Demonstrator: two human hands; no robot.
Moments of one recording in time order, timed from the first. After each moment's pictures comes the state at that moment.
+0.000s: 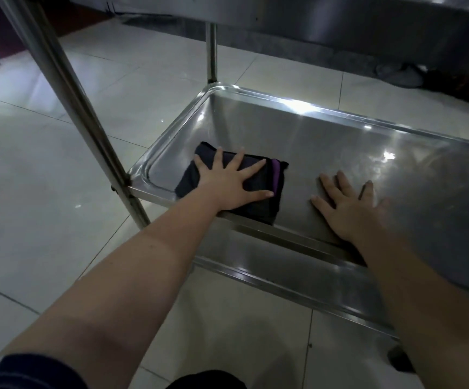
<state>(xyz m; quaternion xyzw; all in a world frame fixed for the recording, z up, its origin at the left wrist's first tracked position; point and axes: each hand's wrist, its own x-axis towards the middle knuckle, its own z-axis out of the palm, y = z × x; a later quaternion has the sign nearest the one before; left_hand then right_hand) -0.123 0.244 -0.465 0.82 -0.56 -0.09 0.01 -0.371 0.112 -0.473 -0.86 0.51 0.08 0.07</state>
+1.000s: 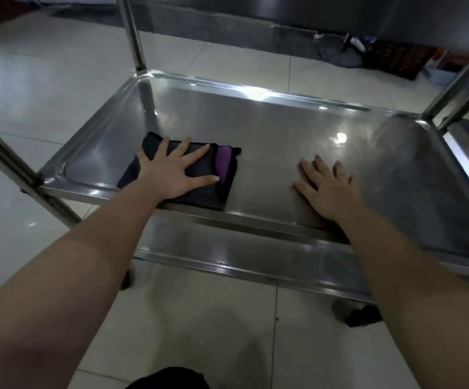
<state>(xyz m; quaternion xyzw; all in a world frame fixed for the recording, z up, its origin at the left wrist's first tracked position) -0.140 0.233 -0.466 0.82 -0.56 -0.10 0.03 -0.454 0.084 -0.470 -0.84 0.53 0.06 0.06</state>
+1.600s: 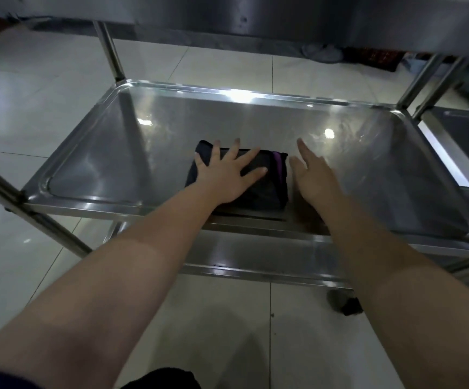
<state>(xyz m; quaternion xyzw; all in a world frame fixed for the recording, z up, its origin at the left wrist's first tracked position) -0.262 0.171 -0.451 0.76 -0.64 -0.10 0.07 -0.456 0.095 -0.446 -0.77 0.55 -0.20 0.27</state>
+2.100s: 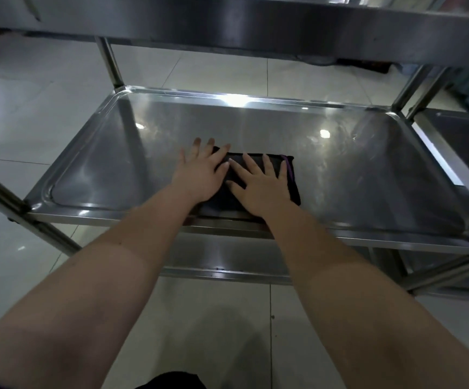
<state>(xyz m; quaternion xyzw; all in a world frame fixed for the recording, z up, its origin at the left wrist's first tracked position) -0.220 0.177 -0.452 0.77 -0.63 -0.05 0.08 -0.378 0.128 -0.467 -0.89 0.46 0.01 0.05</state>
